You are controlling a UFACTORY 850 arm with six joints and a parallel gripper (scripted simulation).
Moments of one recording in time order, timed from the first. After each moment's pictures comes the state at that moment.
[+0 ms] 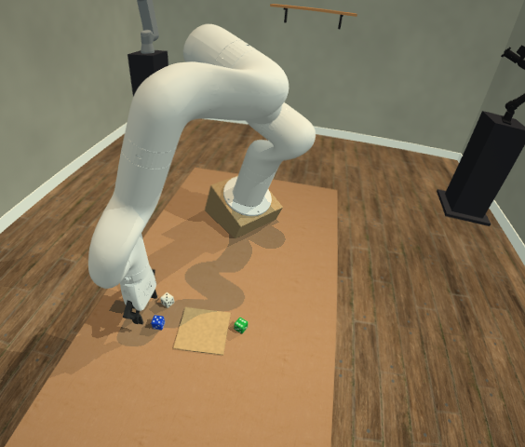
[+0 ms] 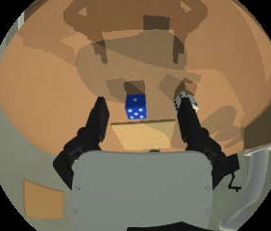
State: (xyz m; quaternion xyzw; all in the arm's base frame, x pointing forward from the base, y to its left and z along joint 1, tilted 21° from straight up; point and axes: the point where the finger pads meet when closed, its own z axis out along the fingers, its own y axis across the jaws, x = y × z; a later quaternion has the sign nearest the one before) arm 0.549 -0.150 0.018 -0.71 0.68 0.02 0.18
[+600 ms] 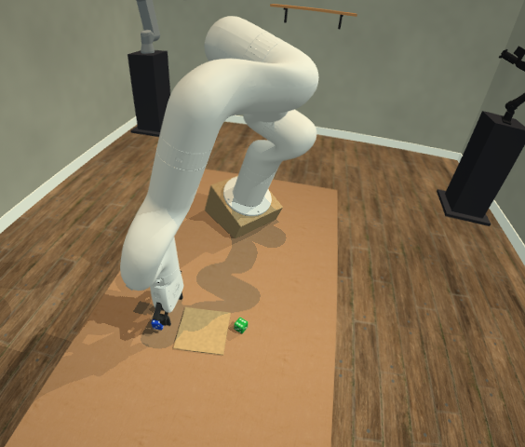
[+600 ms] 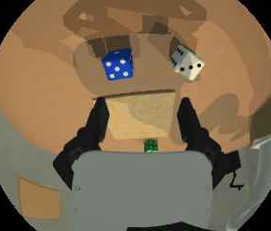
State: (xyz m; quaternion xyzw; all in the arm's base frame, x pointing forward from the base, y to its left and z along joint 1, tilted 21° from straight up) arm 0.528 -0.078 0.034 -0.71 0.68 0.03 0.17
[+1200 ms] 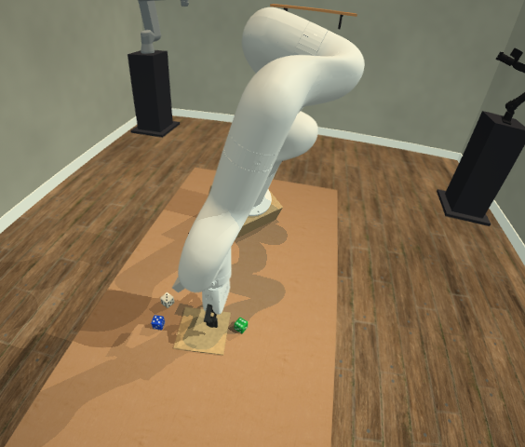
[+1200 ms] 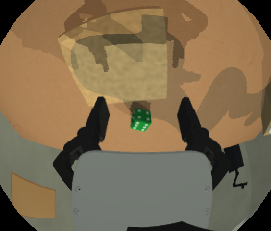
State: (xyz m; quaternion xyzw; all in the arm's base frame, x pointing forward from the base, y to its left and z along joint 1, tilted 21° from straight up) arm 0.492 0.043 0.062 -0.71 0.68 0.03 0.17
